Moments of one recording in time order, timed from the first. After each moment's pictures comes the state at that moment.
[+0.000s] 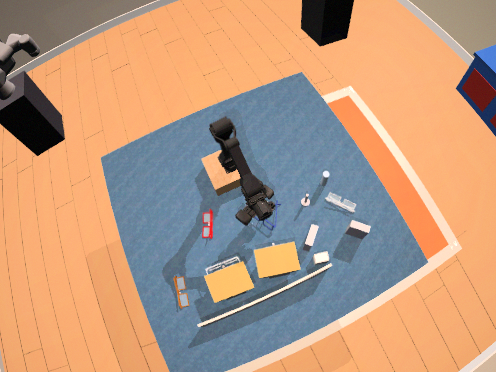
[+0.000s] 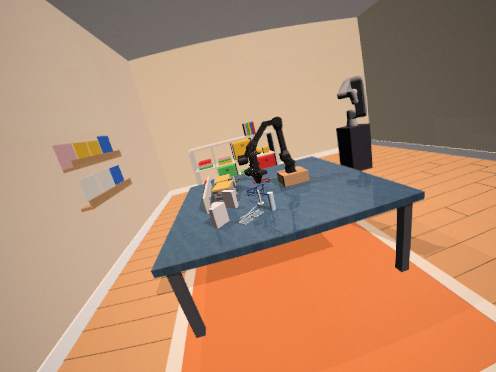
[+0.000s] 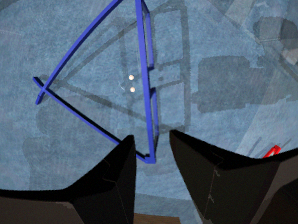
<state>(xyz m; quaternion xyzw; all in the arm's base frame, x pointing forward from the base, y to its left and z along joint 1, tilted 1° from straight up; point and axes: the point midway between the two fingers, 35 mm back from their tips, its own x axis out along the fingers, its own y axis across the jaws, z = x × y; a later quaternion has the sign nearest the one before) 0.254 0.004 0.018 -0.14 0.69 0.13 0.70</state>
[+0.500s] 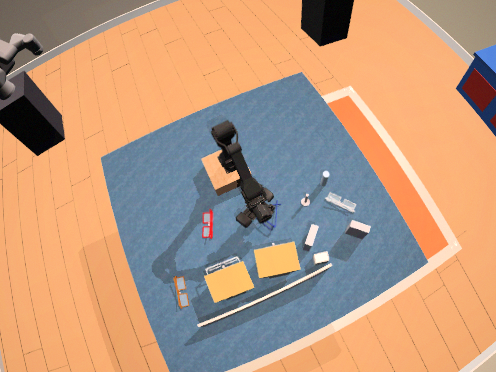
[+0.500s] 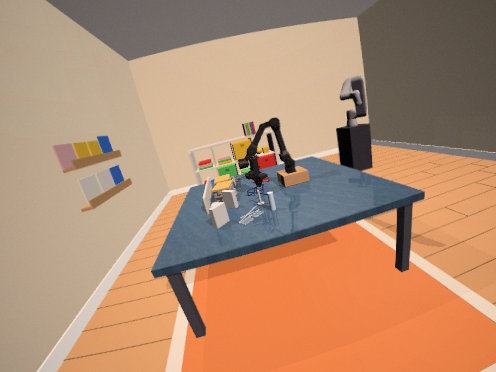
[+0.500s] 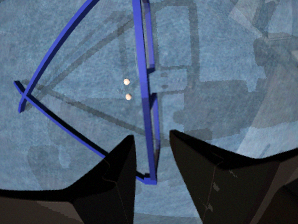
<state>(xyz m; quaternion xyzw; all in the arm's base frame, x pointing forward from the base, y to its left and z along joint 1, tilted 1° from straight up) 0.256 0.001 -0.006 -0.14 0.69 0.13 0.70</state>
